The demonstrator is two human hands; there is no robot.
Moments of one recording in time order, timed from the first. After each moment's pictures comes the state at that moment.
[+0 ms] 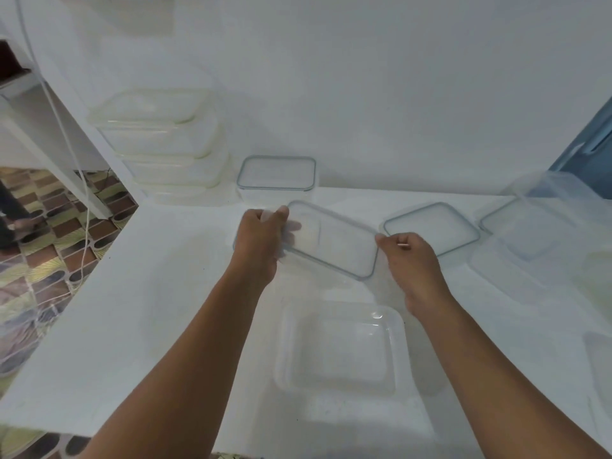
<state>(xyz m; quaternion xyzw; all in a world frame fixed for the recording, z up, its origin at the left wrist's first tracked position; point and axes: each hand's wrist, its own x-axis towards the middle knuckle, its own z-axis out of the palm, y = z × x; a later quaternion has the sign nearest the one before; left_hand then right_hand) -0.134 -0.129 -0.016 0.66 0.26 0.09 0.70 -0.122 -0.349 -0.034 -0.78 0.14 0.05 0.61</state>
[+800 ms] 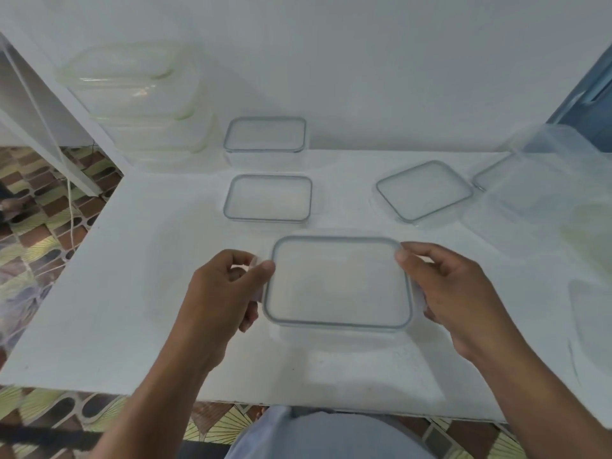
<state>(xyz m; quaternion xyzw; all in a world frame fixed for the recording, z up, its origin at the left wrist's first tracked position) -0.286 -0.132 -0.010 0.74 0.25 0.03 0.62 -0.226 -0.405 -0.015 -0.77 0.09 0.08 0.63</state>
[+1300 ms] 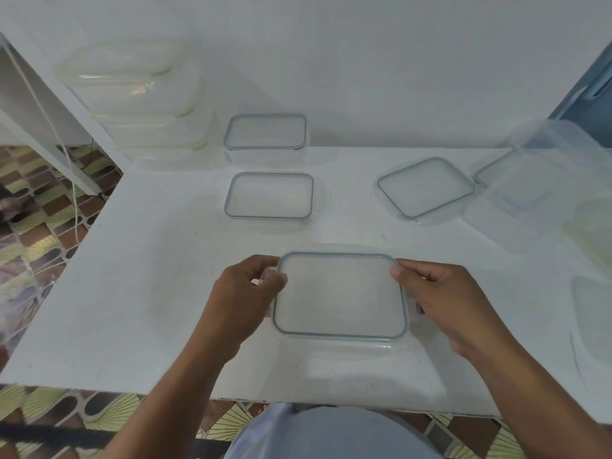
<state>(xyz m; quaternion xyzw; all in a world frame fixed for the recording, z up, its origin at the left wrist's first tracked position) -0.278 -0.136 -0.035 0.80 0.24 -0.03 0.55 -0.227 -0.408 -0.040 -0.79 0.10 0.12 0.60</state>
